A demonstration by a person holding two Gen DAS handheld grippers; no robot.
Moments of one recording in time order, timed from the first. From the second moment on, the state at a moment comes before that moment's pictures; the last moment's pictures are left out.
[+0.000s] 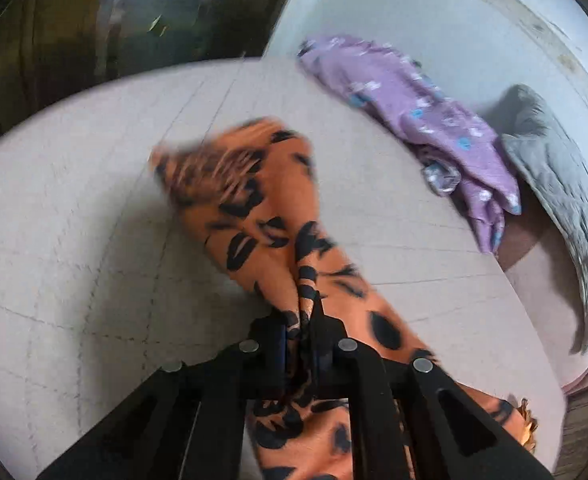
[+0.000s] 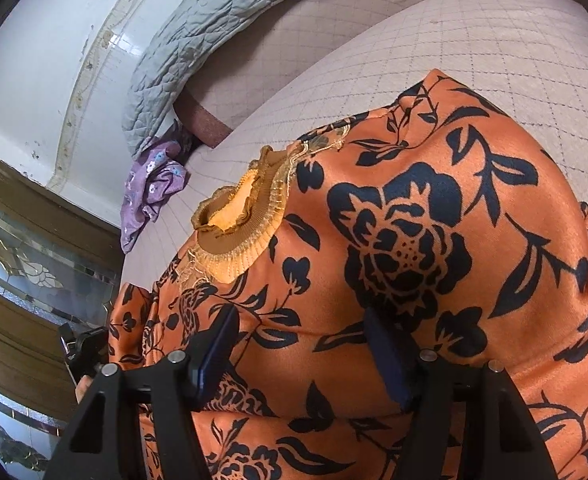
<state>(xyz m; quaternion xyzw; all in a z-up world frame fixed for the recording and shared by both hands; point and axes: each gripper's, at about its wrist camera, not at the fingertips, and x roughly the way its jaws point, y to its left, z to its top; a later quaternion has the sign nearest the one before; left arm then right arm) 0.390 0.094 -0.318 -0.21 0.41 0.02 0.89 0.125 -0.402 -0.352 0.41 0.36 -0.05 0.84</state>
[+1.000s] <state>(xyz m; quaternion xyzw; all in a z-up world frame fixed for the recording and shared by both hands) 0.252 -0.086 -0.223 -0.07 0.40 -0.22 0.89 0.065 -0.466 -0.306 0.50 0.26 -0.07 0.82</state>
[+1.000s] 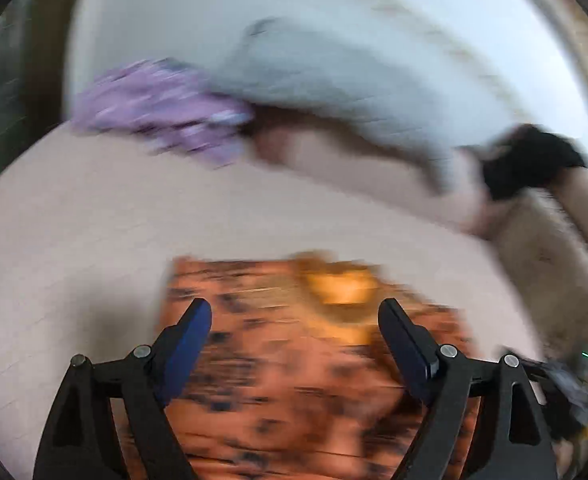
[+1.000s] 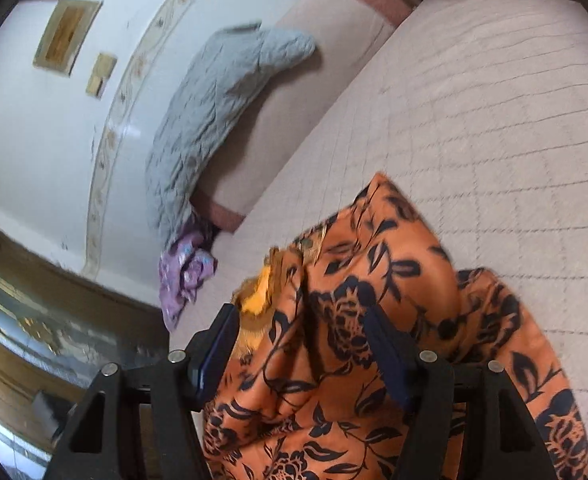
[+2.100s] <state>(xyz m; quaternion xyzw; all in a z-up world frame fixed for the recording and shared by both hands) 0.251 -0.145 -0.314 0.15 0.48 -0.11 0.86 0.079 -0.552 -0.340 0.59 0.16 -0.13 0.78</state>
